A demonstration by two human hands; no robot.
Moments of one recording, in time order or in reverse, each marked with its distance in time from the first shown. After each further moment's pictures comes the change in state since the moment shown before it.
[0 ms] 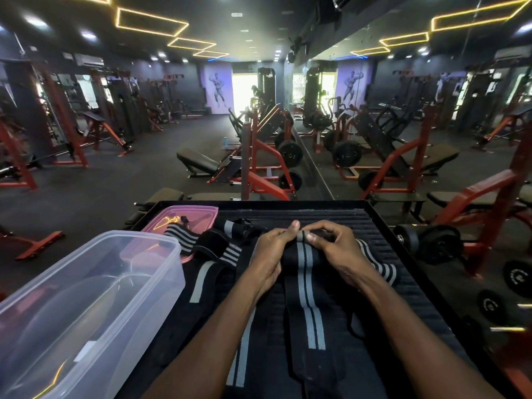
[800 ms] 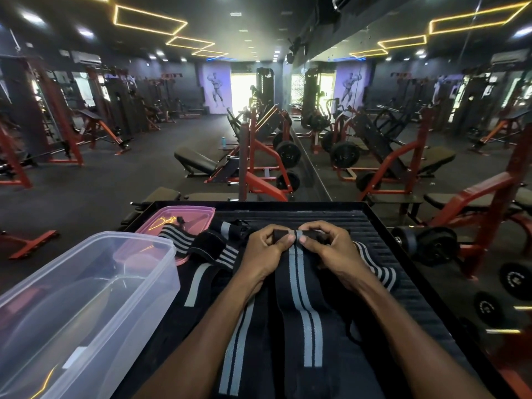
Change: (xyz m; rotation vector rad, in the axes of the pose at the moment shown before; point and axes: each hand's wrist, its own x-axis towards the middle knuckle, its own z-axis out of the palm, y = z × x) left_hand -0.005 0.005 -0.014 0.323 0.019 0.244; right_hand -0.004 -0.005 0.005 0.050 -0.007 0.052
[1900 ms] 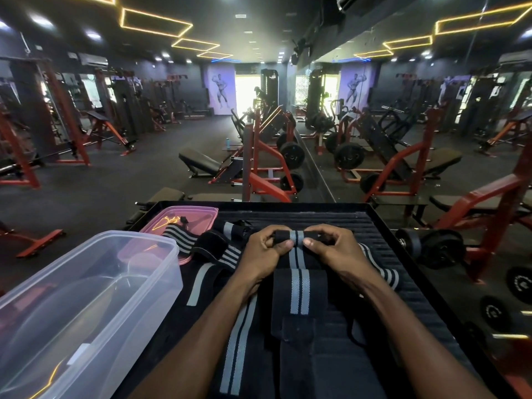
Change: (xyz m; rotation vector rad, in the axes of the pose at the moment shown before) left_hand -0.002 0.004 -0.009 -0.005 -0.037 -0.038; right_hand 0.003 -0.002 -0.006 -0.058 -0.013 0.010
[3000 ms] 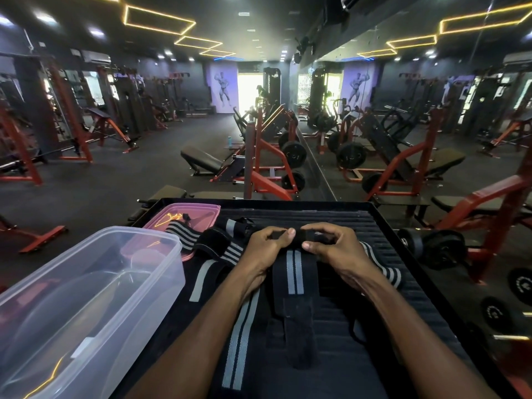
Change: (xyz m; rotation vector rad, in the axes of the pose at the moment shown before) left_hand 0.003 0.003 0.002 -0.155 0.044 -0.187; right_hand -0.003 -0.002 0.004 0.122 -0.044 0.068
